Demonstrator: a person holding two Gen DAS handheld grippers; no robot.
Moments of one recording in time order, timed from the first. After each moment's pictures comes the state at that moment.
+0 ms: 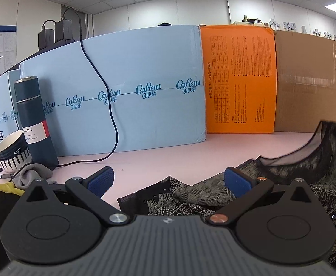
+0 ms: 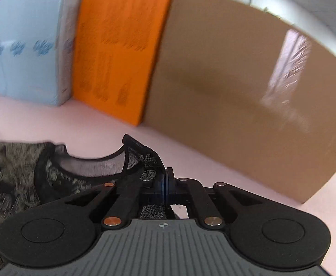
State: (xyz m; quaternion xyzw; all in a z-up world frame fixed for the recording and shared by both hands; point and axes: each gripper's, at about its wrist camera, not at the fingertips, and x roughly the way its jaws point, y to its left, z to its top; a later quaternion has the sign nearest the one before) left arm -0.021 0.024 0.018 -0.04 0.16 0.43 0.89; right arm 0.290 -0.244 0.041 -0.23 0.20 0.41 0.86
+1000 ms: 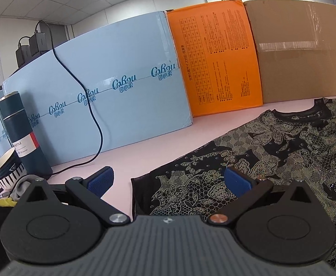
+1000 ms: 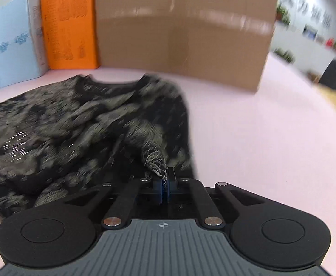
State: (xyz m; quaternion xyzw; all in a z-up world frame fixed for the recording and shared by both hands) left arm 0.006 -0.001 -0.012 0.05 0.23 0.42 0.88; right arm 0.268 -0.443 0.001 -0.16 0.30 0.35 0.87
